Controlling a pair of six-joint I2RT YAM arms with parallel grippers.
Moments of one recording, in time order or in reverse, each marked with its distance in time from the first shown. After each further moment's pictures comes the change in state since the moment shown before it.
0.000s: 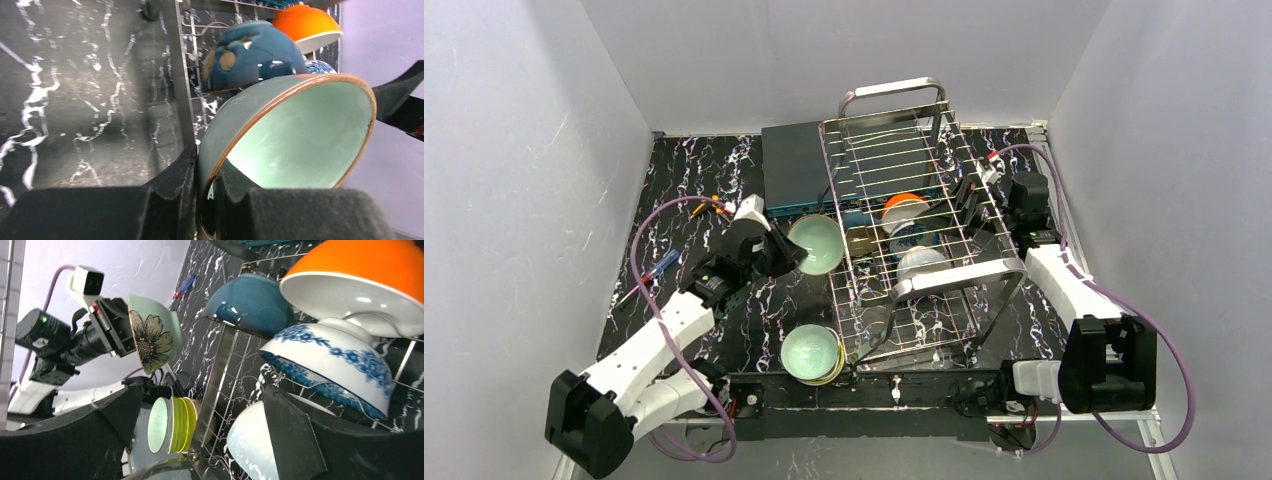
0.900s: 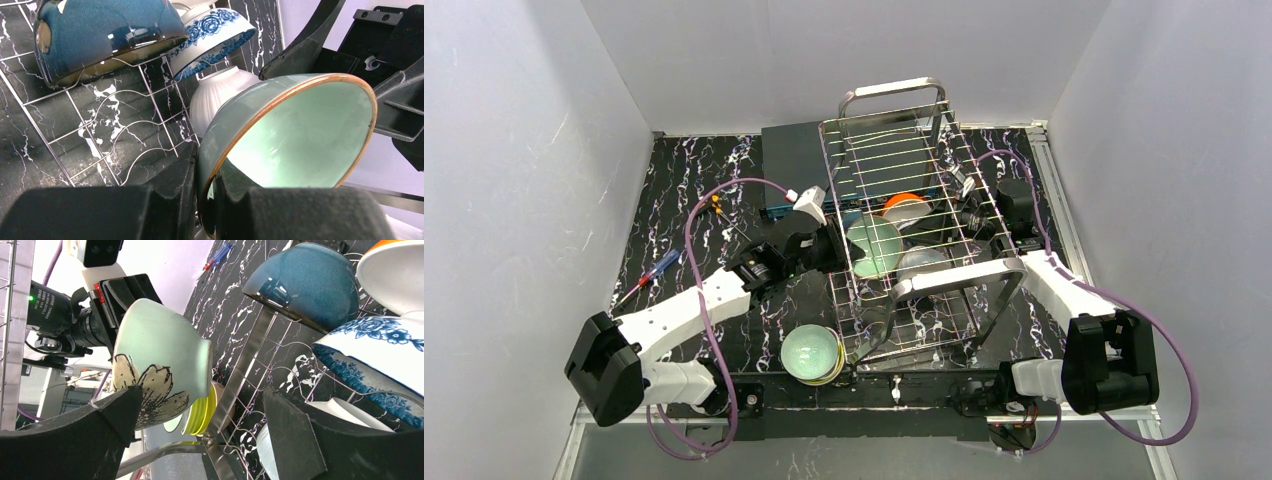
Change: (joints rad) left arm -0.270 0.280 0.171 0.182 0.062 -0.079; right arm 0.115 0.010 -0.074 0.202 -0.108 0.092
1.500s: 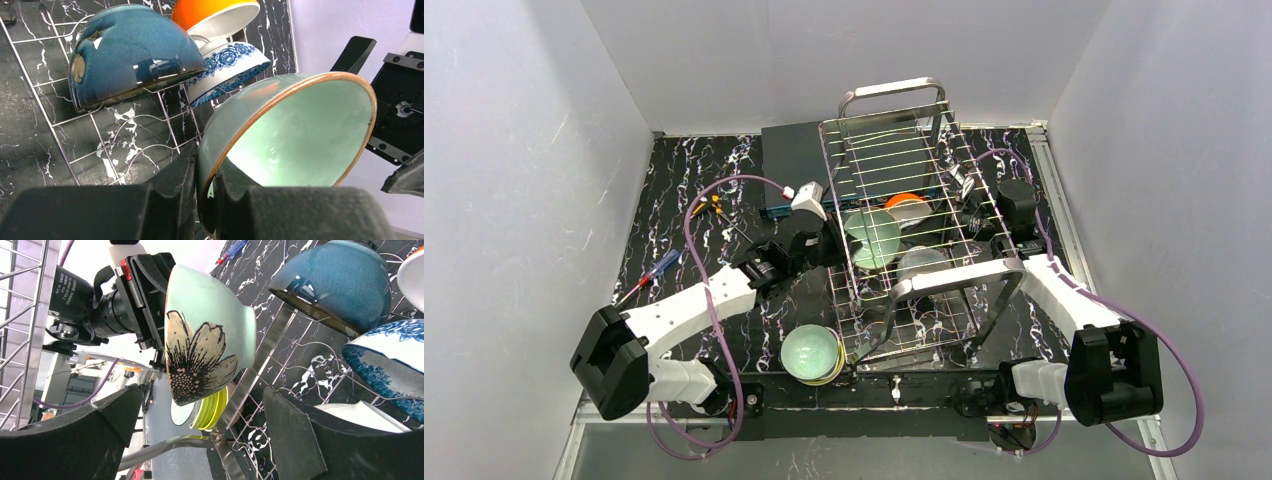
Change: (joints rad) left arm -0.010 0.039 0.015 0.039 -0.143 0.009; right arm 0.018 -0.050 -0.005 0.017 -0.027 0.023
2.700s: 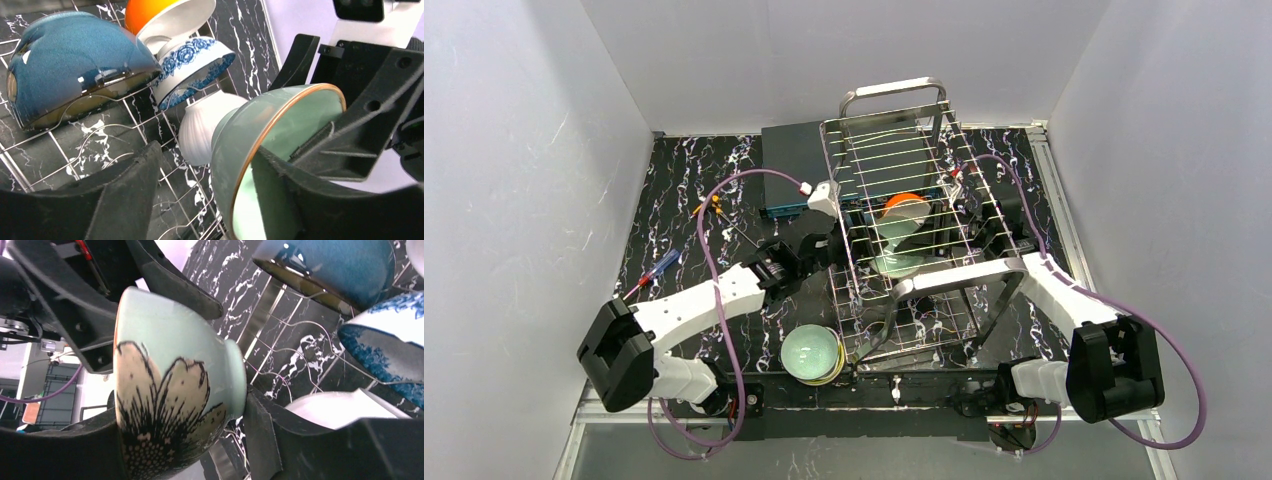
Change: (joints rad) left arm -0.061 0.050 0.044 0.079 0.018 0.063; right arm 0.063 0.019 0.010 -0.130 0.052 -0.137
